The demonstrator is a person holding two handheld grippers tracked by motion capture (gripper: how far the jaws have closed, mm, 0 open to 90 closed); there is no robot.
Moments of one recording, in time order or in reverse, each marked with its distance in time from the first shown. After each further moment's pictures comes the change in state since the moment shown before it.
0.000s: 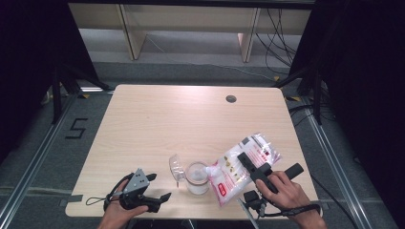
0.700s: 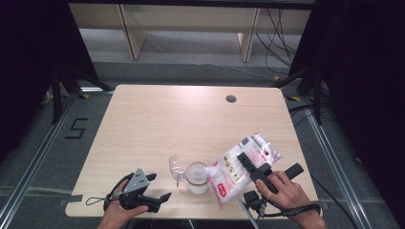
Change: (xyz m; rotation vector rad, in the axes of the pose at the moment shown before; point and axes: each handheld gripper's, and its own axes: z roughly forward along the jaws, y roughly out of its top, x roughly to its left) left arm 0.001 0.000 0.000 0.003 0.004 0.006; right arm 0.001 0.001 -0.001 0.002 0.004 0.026
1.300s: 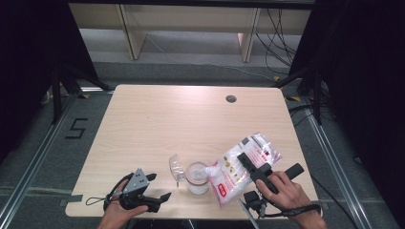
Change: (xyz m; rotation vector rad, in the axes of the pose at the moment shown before) left arm 0.000 0.000 0.000 -0.004 0.003 0.000; right arm -0.002 0.000 -0.001 -0.002 -0.002 -0.006
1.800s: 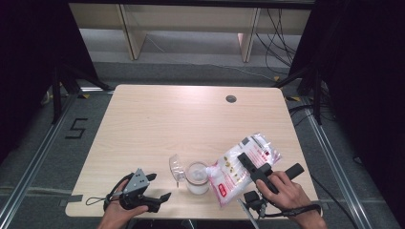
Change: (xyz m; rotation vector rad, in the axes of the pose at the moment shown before) left arm 0.000 0.000 0.000 0.006 0.003 0.007; right arm 0.000 0.000 0.000 0.000 0.002 0.000
